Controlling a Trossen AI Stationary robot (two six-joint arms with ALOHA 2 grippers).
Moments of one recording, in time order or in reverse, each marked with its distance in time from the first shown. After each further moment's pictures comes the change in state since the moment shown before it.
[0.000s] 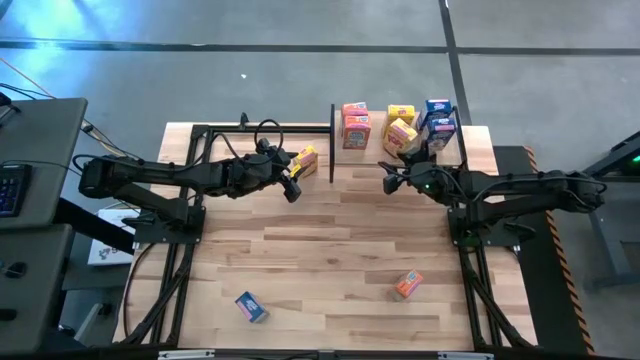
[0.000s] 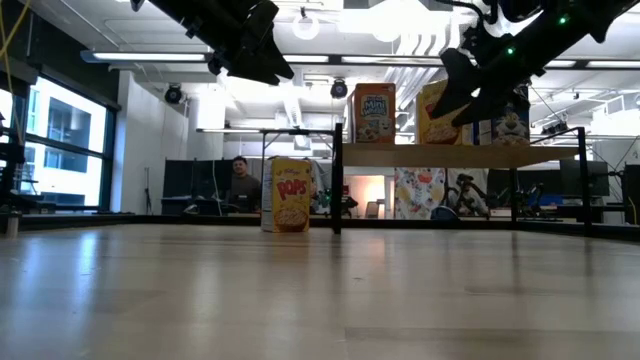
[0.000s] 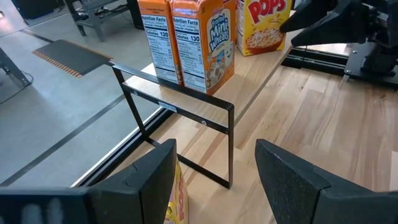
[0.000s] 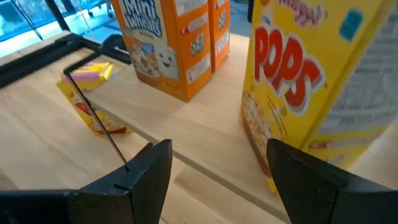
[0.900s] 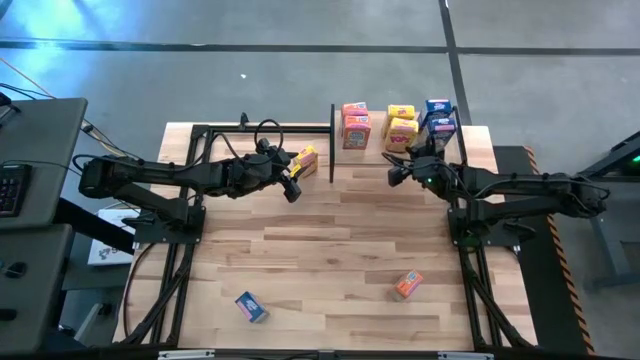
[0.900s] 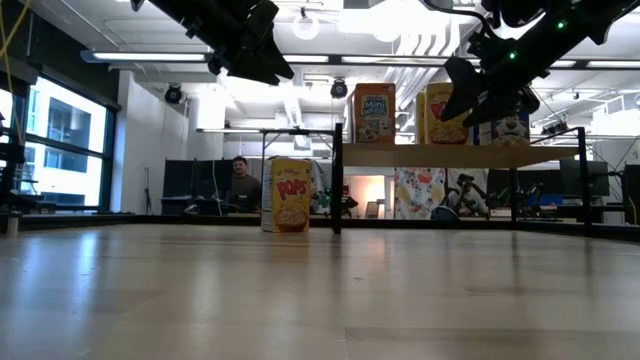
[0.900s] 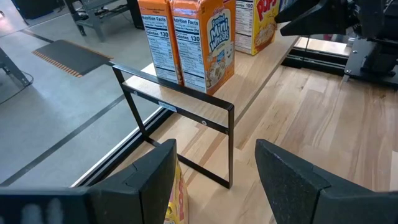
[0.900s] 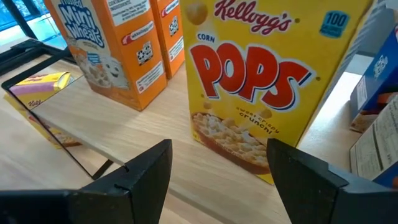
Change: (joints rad) left arm 0.000 0.000 0.000 0.000 0.000 -0.001; right arm -0.072 -0.037 0.000 -0.059 0.035 0.001
